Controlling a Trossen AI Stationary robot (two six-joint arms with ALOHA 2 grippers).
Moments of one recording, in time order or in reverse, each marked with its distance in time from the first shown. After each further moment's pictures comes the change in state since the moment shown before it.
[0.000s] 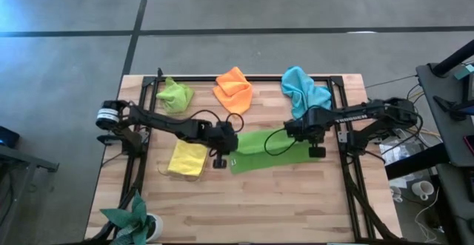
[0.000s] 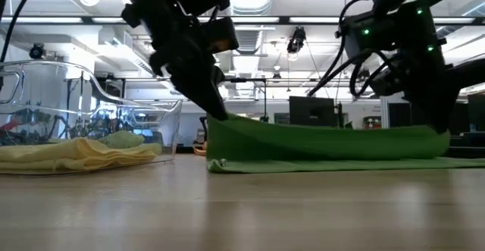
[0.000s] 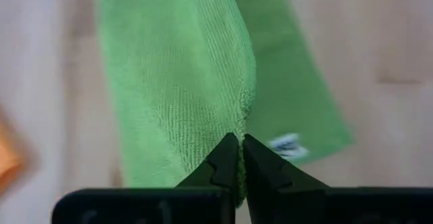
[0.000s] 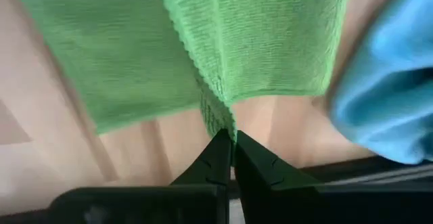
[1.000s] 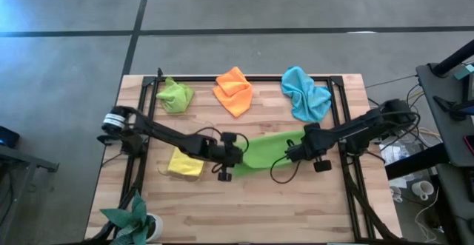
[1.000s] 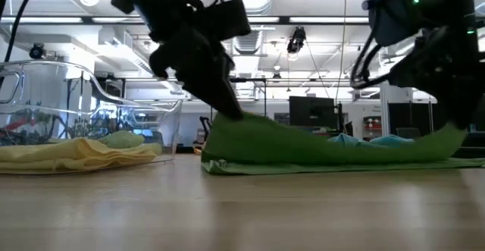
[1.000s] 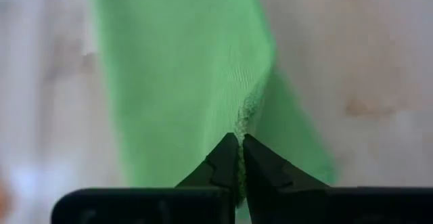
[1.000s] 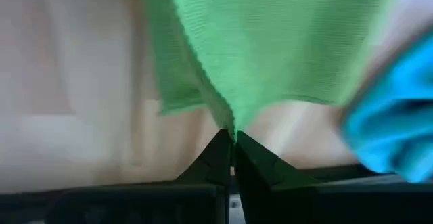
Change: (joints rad) left arm -0.145 0.074 0.073 0.023 -0.229 -0.052; right arm 0.321 0.043 0.036 -0.053 0.058 0.122
